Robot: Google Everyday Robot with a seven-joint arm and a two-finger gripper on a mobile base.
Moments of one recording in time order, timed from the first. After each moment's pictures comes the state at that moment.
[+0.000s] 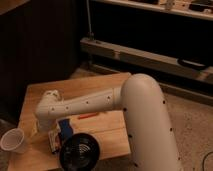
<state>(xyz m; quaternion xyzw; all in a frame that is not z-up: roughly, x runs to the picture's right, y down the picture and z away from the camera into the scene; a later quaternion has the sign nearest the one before) -0.328 0.230 0.774 -0.07 -0.39 -0.72 0.57</state>
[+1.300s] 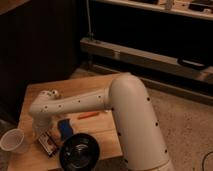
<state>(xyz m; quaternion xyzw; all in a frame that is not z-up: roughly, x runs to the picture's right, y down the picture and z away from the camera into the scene) -0.347 0.246 0.784 -0.12 -0.41 -0.72 0.55</state>
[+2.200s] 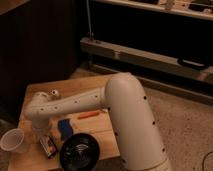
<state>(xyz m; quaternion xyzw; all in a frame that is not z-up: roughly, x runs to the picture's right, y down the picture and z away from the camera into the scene) -0.341 0.247 0.780 -0.14 -0.38 -0.73 0.55</state>
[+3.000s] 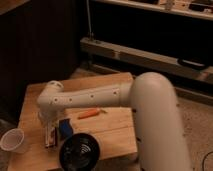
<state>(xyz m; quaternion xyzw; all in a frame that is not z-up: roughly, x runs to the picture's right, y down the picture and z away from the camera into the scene) -0.302 0.140 0.729 -0.05 -0.35 -0.64 0.68</state>
